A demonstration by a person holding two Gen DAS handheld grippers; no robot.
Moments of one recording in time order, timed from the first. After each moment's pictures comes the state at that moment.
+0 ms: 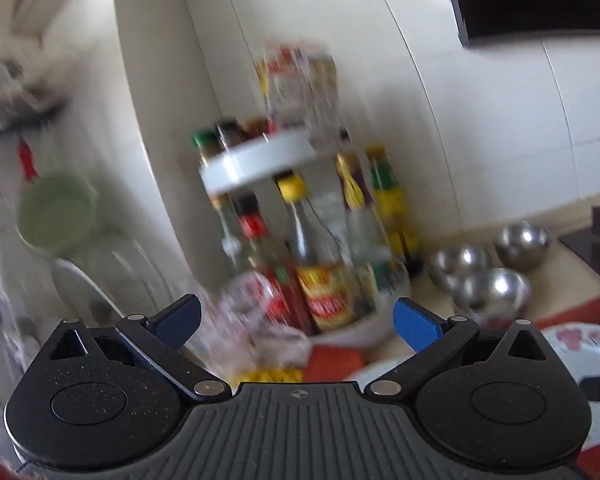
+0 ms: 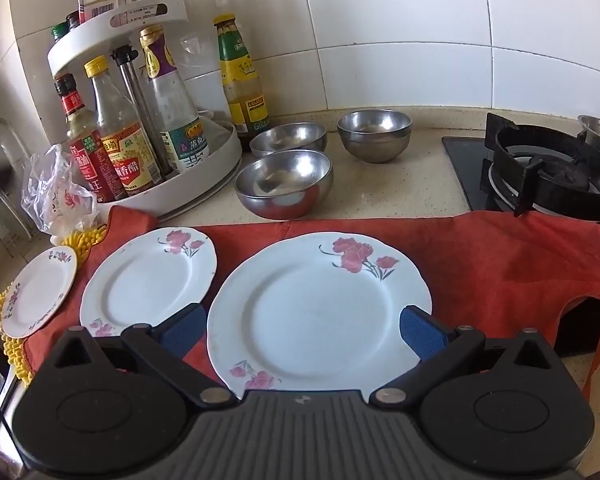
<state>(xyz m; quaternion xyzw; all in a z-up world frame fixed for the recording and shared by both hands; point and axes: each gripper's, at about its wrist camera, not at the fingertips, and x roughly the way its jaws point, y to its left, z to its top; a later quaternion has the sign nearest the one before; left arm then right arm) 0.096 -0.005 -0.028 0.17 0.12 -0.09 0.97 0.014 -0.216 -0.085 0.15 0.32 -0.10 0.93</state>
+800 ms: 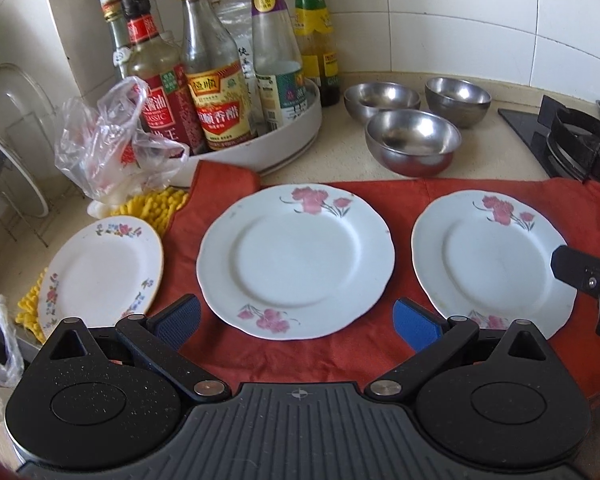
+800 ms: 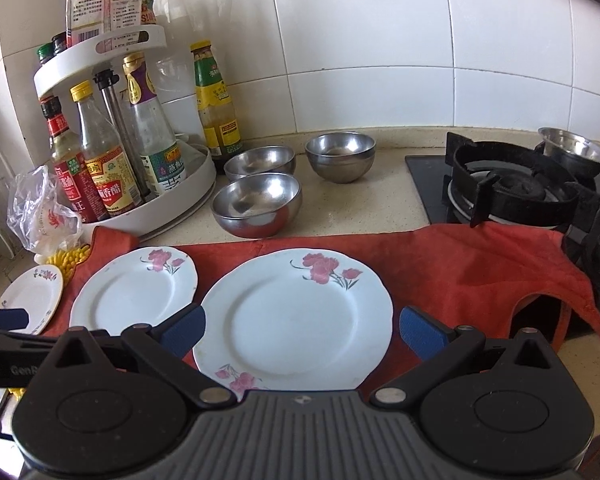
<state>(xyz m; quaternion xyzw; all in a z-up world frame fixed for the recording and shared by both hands) 0.106 -0.028 -0.073 0.16 0.38 -0.16 0.90 -0.011 -0.208 -0.064 0.14 0.30 -0.16 0.93</state>
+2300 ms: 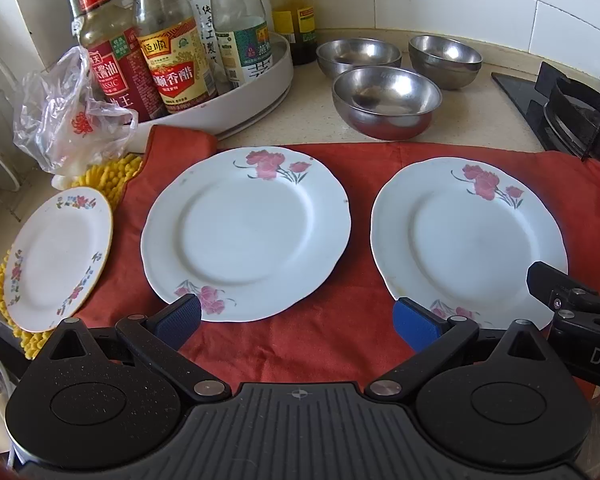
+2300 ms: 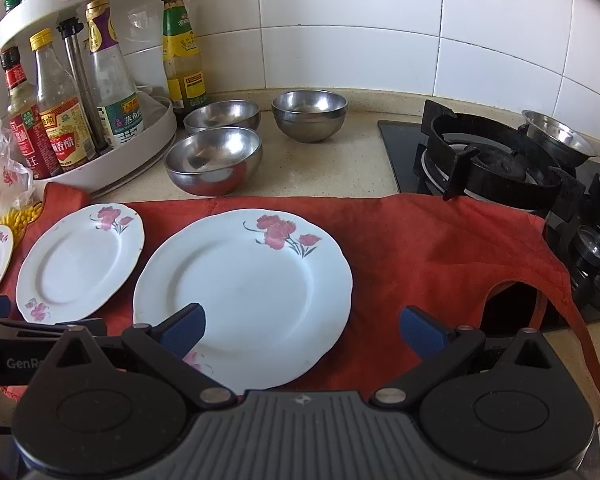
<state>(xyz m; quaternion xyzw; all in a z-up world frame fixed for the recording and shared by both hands) 0.114 -0.063 -0.093 0.16 0.44 -0.15 0.87 0.007 -0.228 -0.086 0.11 0.37 -0.19 0.90</state>
